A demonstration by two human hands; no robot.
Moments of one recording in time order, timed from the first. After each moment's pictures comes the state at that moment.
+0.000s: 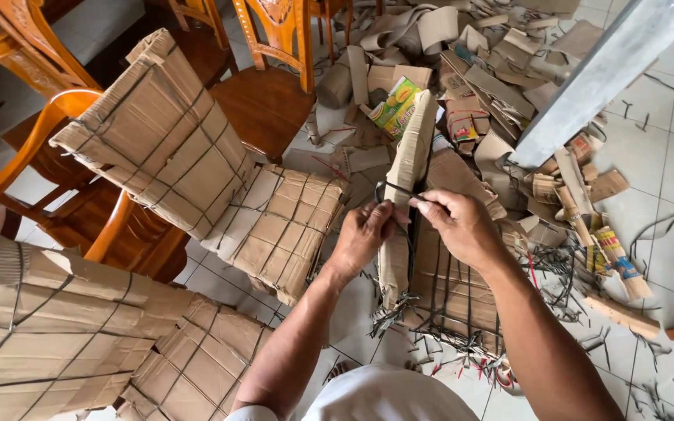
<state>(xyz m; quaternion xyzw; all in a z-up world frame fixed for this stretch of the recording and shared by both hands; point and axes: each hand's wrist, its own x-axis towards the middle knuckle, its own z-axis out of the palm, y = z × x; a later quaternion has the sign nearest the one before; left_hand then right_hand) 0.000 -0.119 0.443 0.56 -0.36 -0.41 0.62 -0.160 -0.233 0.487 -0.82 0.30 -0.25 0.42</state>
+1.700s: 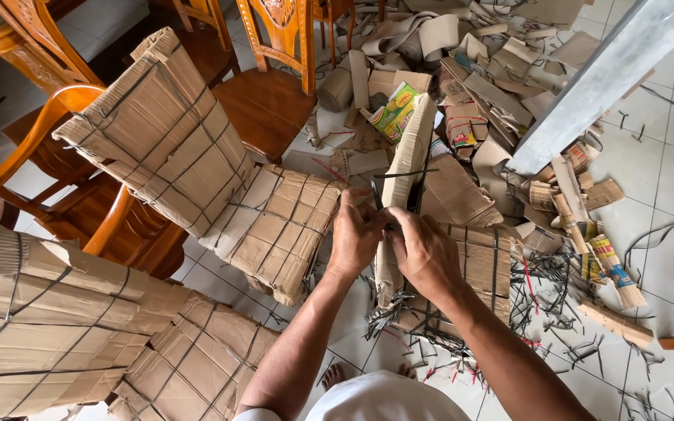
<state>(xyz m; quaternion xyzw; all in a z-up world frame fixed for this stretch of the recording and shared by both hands) 0.001 -0.121 0.419 0.68 -0.35 -0.28 0.57 -0.142 -0.173 0.454 -0.91 0.21 -0.36 0.08</state>
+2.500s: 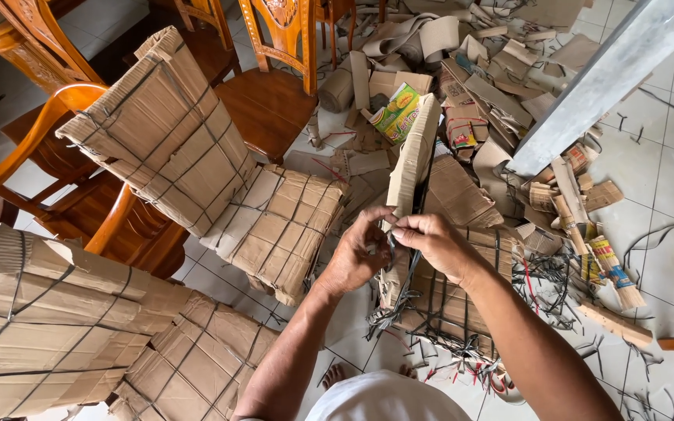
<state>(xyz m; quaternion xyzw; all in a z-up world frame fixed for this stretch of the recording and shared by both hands) -0.001 -0.082 0.416 0.48 -0.50 -0.34 0.63 -0.146 -0.197 0.475 -0.68 0.30 -0.13 0.65</state>
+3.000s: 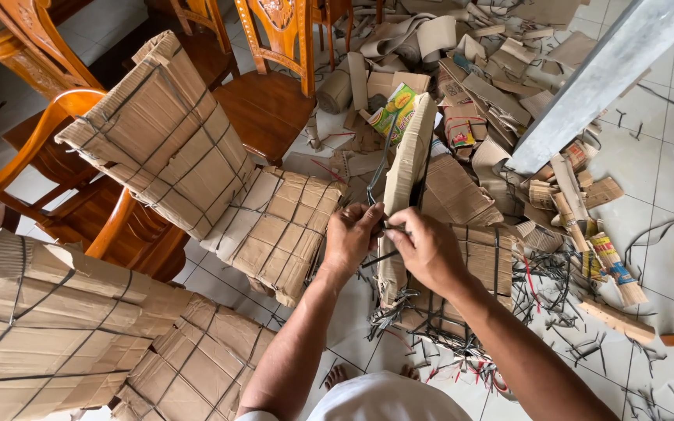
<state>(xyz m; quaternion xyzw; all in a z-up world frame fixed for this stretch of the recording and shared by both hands) 0.004 -0.118 0.402 0.59 -0.22 -0.39 0.67 -0.147 -0.191 0.428 -0.89 0.26 -0.28 0.24</state>
